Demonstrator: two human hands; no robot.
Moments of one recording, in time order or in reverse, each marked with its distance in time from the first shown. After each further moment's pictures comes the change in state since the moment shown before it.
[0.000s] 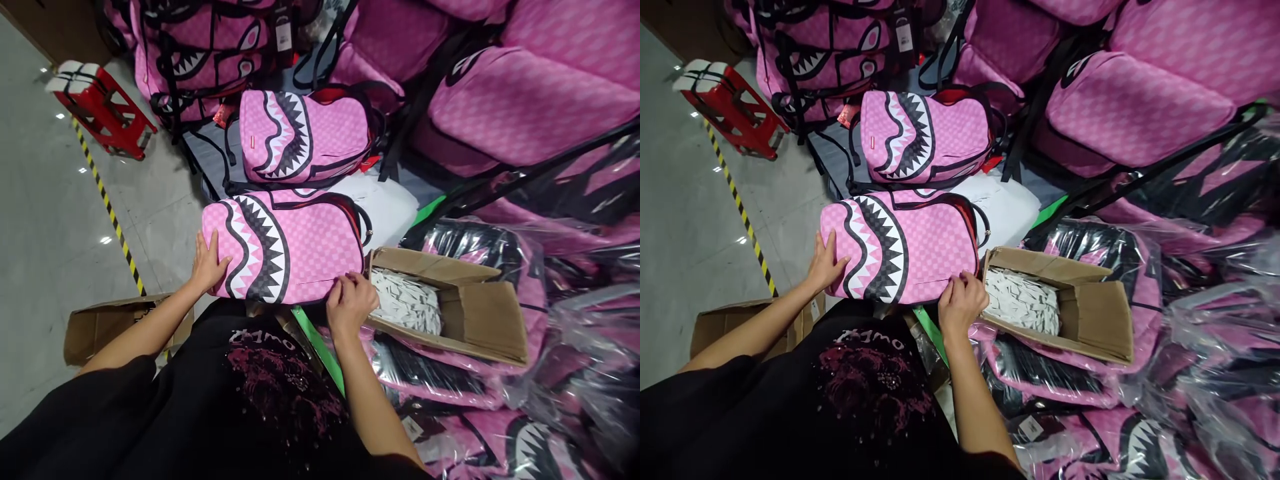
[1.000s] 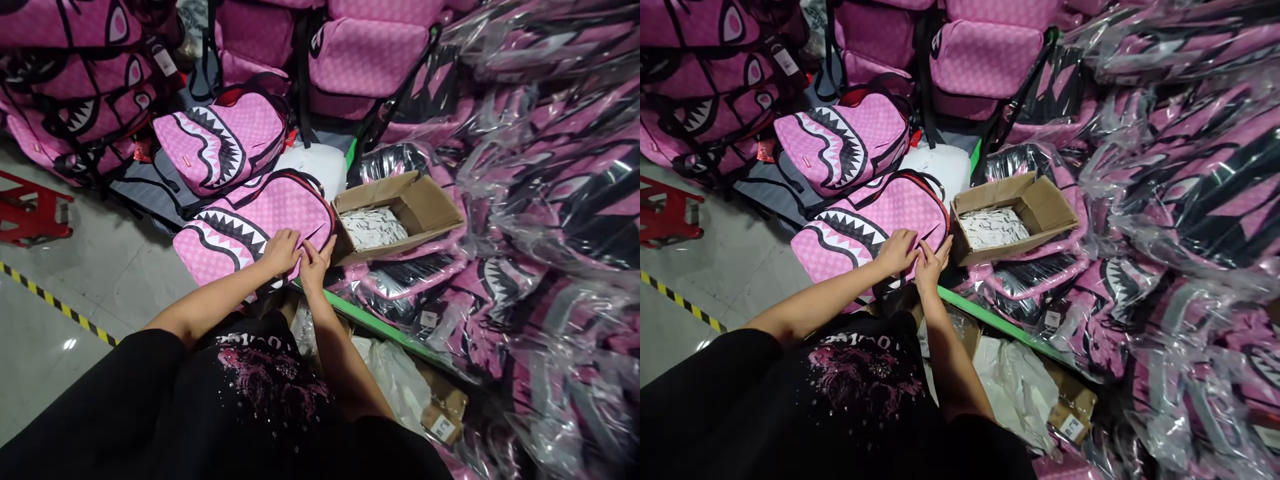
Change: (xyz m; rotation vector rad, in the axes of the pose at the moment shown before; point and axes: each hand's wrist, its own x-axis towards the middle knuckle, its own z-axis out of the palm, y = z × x) left_hand 0.015 0.159 0.027 0.086 -0.293 0.960; right_hand -0.015 -0.092 0.036 0.341 0.046 0.674
